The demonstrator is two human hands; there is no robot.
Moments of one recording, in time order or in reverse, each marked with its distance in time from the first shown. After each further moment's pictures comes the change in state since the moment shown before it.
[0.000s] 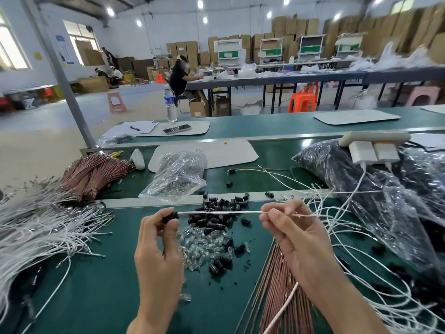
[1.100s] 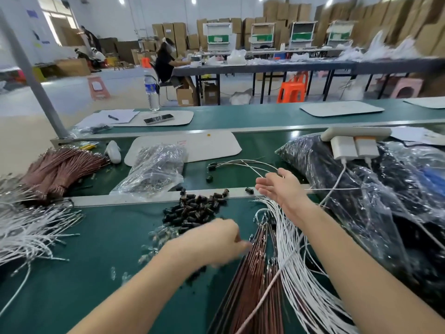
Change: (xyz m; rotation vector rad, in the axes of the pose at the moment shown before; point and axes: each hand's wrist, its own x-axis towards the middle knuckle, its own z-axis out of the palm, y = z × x) left_hand 0.042 0.049 0.115 0.805 -1.418 -0.107; right_hand 0.148 -0.006 -0.064 -0.484 0.305 0.223
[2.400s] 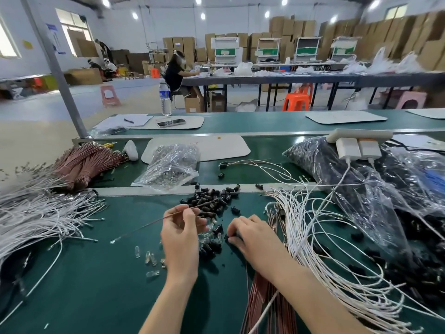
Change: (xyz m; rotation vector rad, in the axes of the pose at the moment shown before) left_hand -0.041 -0.049 0.073 -1.486 1.221 0.006; right_hand -0.110 0.088 0.032 -1.273 -0.306 -0.810
